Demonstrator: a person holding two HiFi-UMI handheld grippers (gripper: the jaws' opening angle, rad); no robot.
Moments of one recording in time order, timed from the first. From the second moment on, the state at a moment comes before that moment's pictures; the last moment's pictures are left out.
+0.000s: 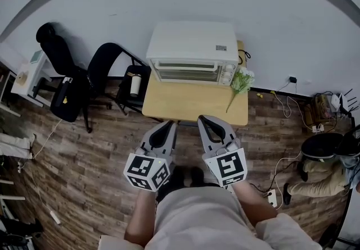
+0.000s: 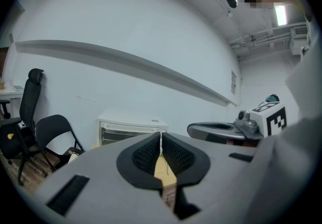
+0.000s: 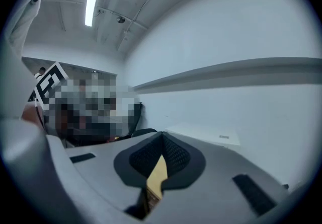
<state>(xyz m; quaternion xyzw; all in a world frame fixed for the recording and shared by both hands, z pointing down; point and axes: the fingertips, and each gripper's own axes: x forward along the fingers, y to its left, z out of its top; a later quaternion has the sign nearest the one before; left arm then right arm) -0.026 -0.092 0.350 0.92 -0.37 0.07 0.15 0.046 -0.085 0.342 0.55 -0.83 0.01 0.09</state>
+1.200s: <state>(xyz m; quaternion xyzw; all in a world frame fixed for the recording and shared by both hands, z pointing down) -0.025 -0.087 0.351 0.92 -0.36 0.07 0.15 0.037 -0.080 0.355 0.53 -0.84 0.05 0.09</state>
